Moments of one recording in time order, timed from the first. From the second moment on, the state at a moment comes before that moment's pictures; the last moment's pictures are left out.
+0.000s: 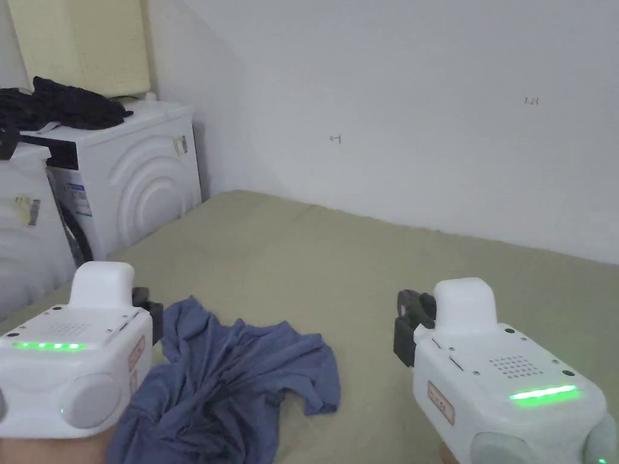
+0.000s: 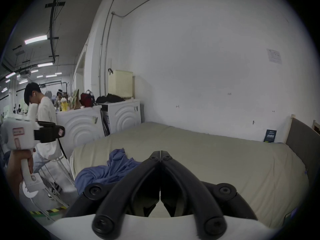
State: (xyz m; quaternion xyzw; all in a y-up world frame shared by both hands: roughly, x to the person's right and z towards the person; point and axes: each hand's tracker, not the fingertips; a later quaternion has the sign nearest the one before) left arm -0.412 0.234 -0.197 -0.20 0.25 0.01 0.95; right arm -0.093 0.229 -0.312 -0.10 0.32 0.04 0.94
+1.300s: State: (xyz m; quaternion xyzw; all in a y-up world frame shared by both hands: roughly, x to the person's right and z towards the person) left arm -0.446 0.031 -0.464 -0.42 0.10 0.15 0.89; right arm -0.027 0.122 -0.400 -0.23 0.25 0.07 0.94
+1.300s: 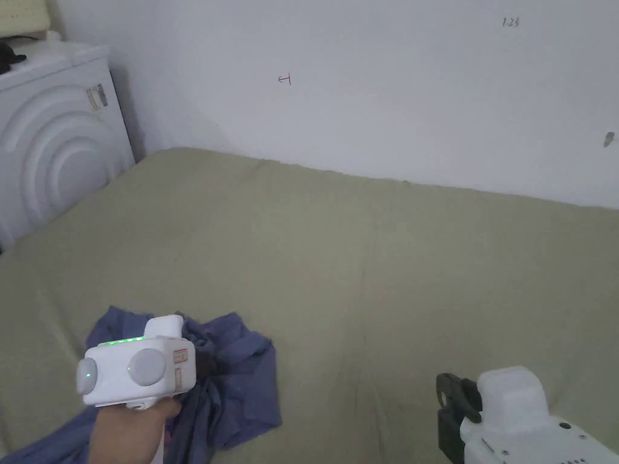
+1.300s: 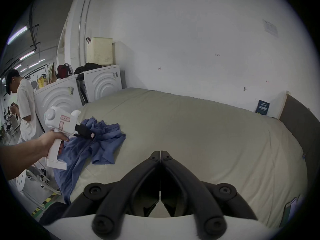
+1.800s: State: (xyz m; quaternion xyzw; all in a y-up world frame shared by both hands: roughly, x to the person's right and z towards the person) left arm -0.113 0.159 -0.588 -0.30 -0.21 0.14 0.92; right arm 0.140 0.147 -0.379 -0.22 0.10 0.04 0.97
